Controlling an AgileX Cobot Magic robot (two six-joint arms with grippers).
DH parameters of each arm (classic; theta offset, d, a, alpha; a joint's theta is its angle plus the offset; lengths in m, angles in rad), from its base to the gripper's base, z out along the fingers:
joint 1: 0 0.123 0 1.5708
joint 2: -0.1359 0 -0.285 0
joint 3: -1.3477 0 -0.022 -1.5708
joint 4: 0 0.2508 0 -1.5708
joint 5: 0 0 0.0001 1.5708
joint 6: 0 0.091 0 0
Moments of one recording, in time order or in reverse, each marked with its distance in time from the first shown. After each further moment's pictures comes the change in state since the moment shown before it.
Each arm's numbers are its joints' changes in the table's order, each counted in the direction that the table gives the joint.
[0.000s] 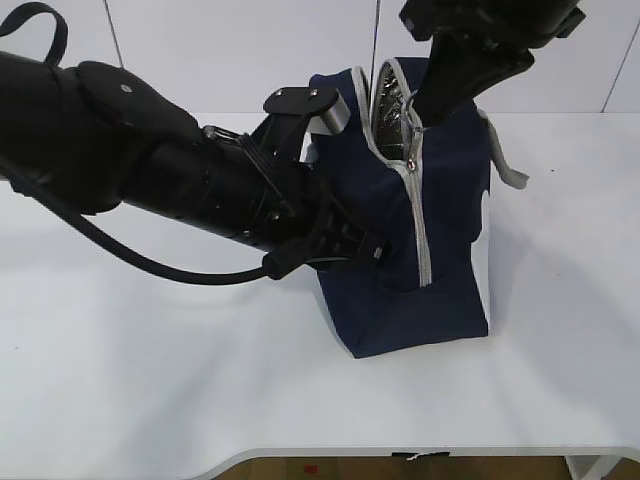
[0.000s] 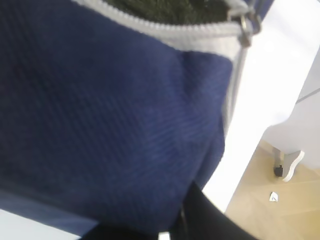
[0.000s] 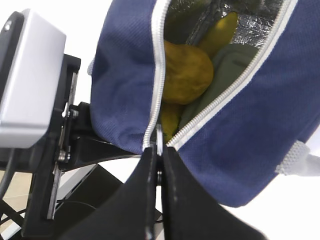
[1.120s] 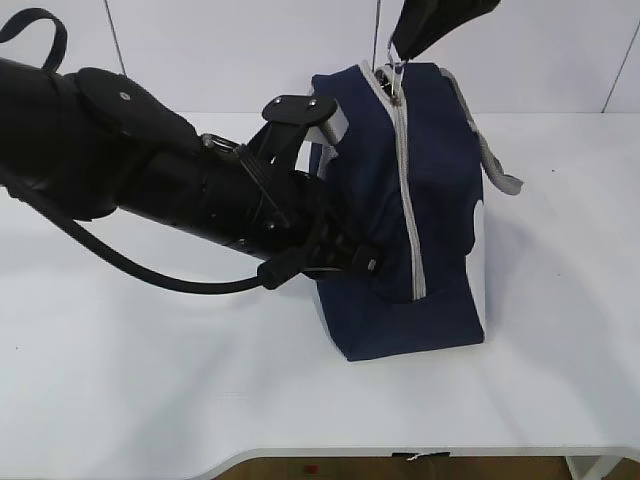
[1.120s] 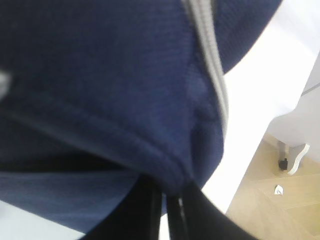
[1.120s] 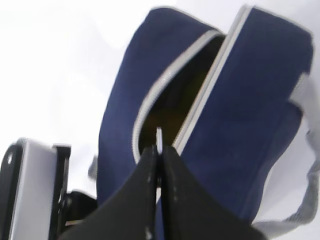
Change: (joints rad) left arm 0.000 0.000 -0.014 0.025 -0.002 0.000; right arm -0.005 -0.148 0.274 -0.063 0.016 0.161
